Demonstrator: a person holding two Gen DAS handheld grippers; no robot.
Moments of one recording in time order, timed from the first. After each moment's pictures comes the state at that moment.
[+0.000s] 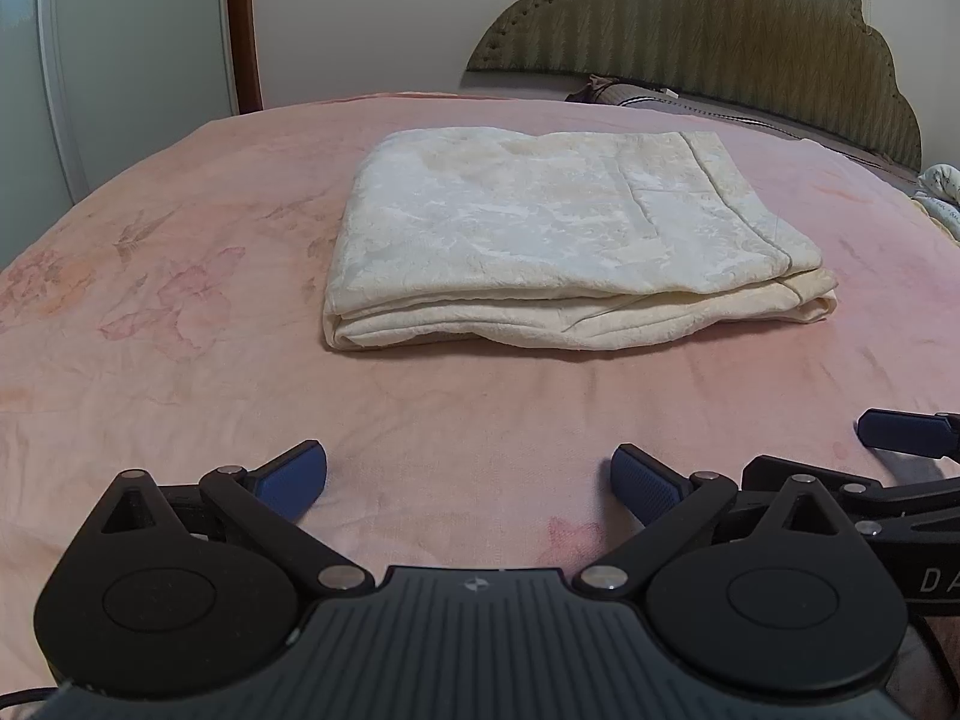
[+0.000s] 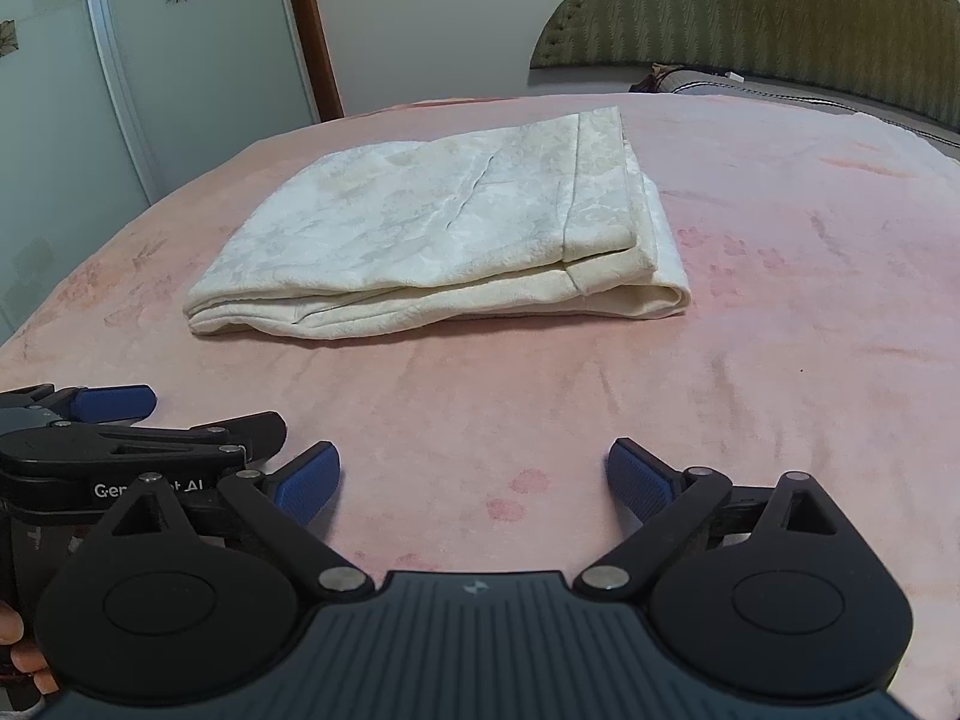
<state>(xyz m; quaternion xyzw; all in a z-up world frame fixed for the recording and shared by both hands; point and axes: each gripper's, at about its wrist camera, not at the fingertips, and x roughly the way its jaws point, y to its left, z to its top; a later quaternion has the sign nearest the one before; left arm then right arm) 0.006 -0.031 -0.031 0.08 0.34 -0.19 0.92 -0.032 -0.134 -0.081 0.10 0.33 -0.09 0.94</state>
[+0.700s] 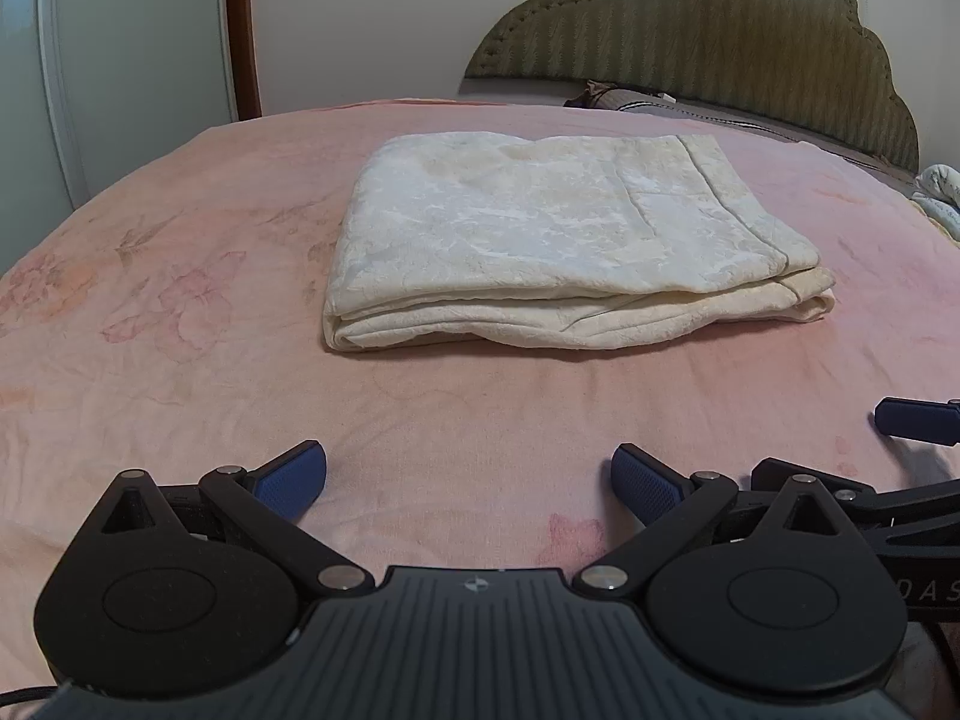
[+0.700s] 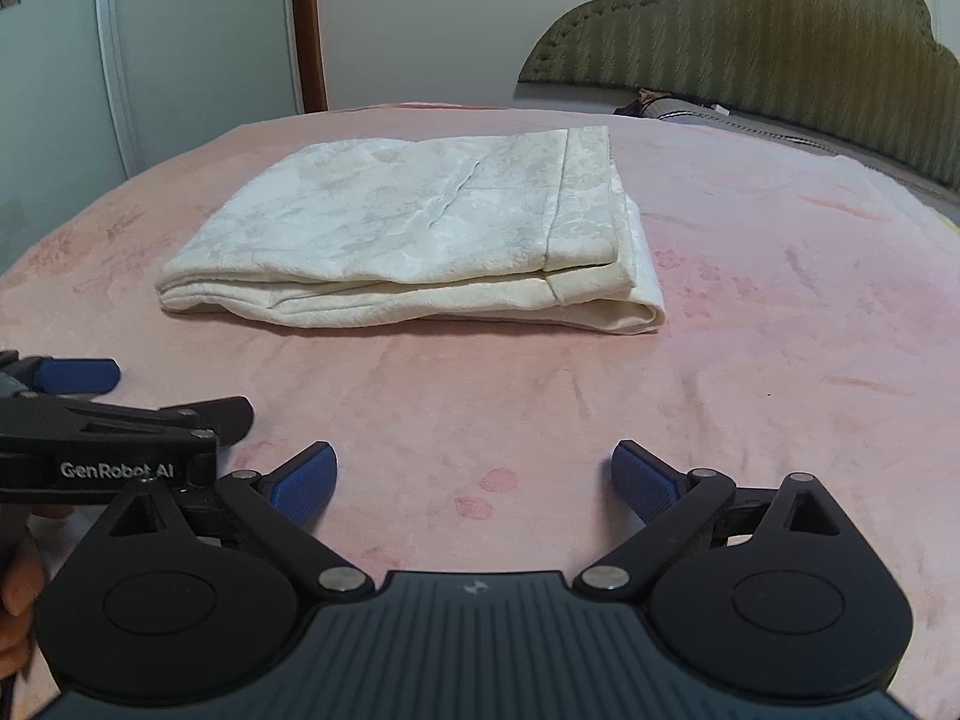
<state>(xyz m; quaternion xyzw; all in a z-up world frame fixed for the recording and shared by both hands) 0.004 -0.029 -0.032 0.08 0.34 -0.19 0.92 -0.033 -0.127 -0.084 0.04 0.32 -0.12 0.94</state>
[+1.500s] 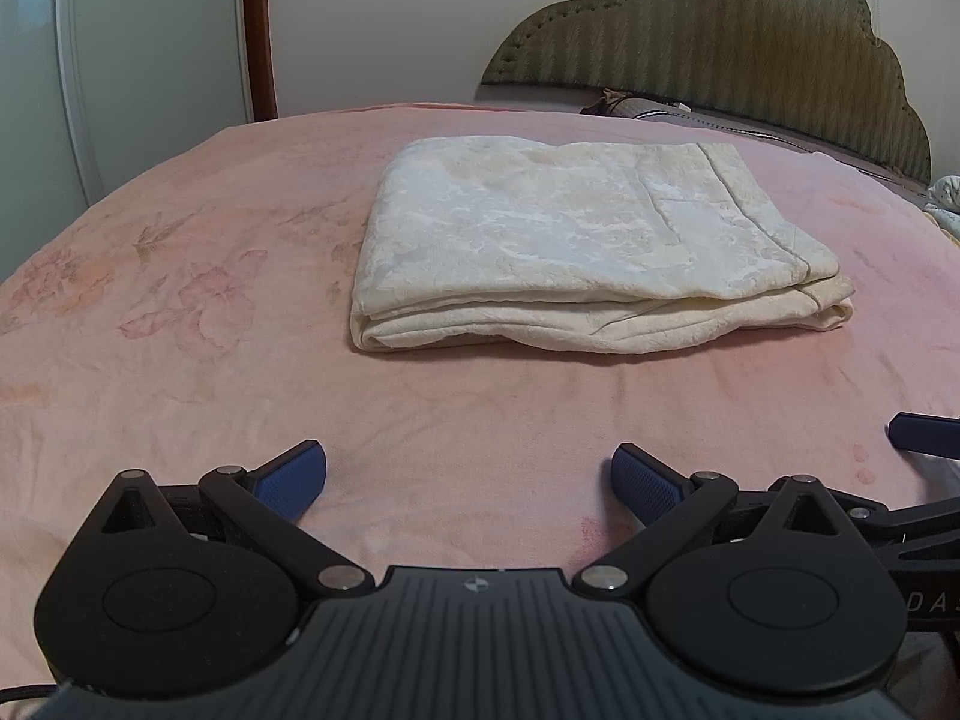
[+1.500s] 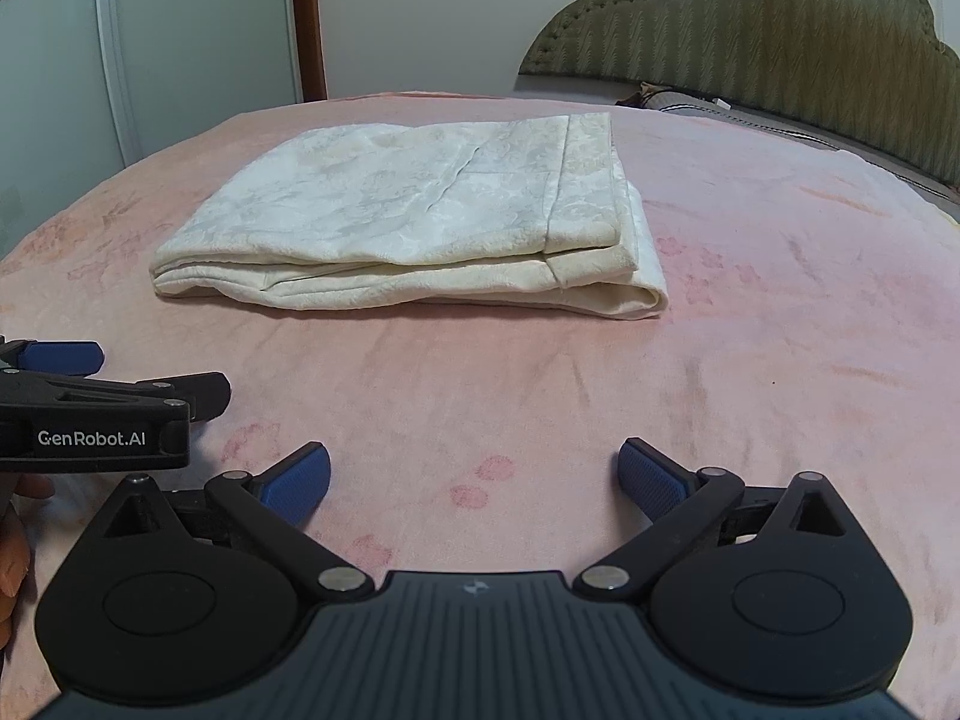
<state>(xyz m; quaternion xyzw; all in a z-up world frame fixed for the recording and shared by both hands) 0.006 -0.022 -0.034 0.07 0.33 -0.18 0.92 -0.034 -0.131 -0.089 0.04 0.33 -0.12 0.93</state>
